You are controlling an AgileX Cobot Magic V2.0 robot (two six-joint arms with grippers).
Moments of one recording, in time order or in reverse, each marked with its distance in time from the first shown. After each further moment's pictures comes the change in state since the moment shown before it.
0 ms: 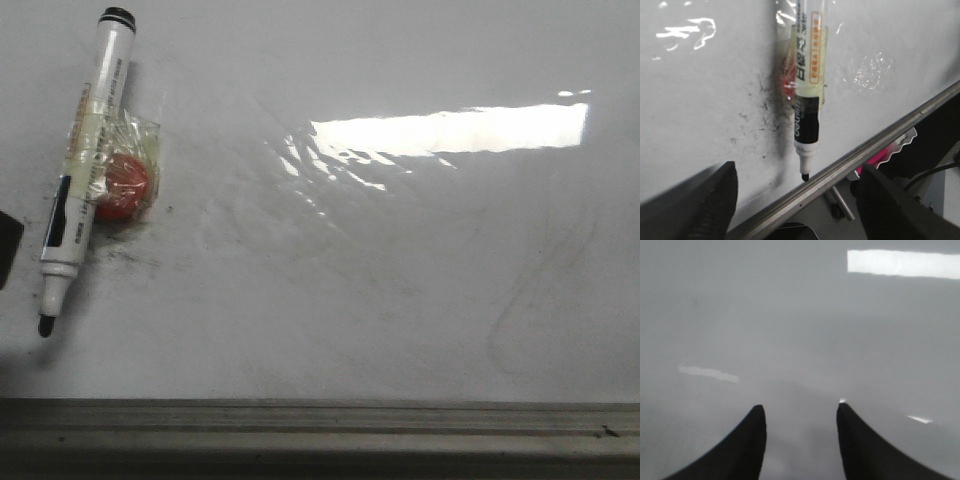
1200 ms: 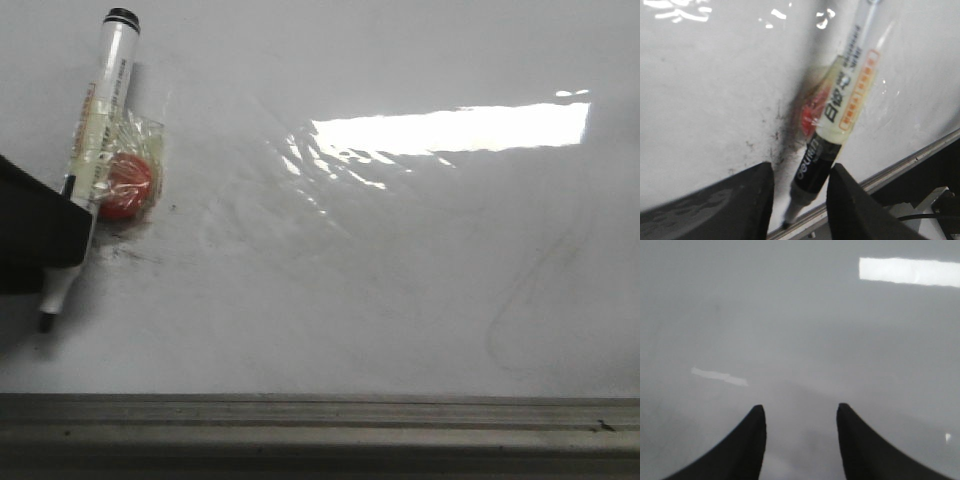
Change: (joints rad) left arm -0.019 0.152 -0.012 -0.211 -0.137 0.000; right arm 0.049 0.000 0.000 0.000 -0.024 -0.002
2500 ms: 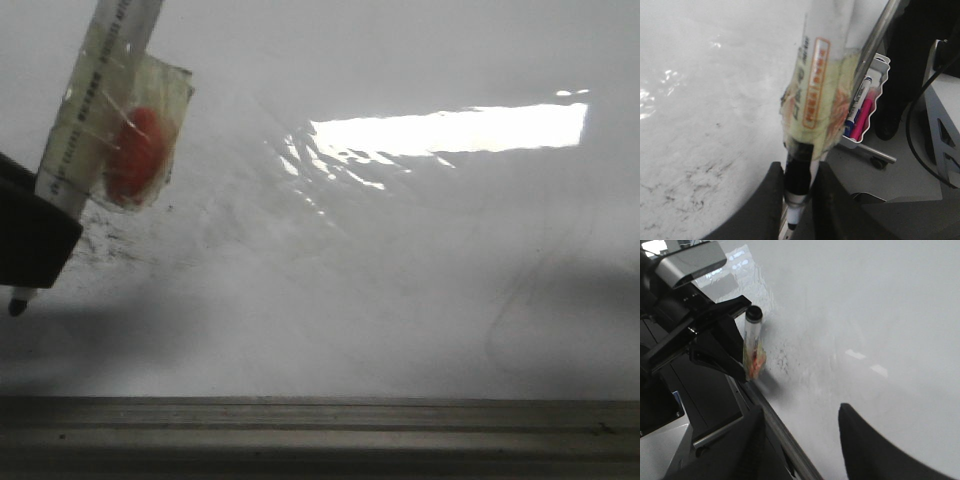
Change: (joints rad) left arm 0.000 -0.021 -0.107 0.034 0.281 0.764; right arm 0.380 0.093 -0.088 0.427 0.153 -0.329
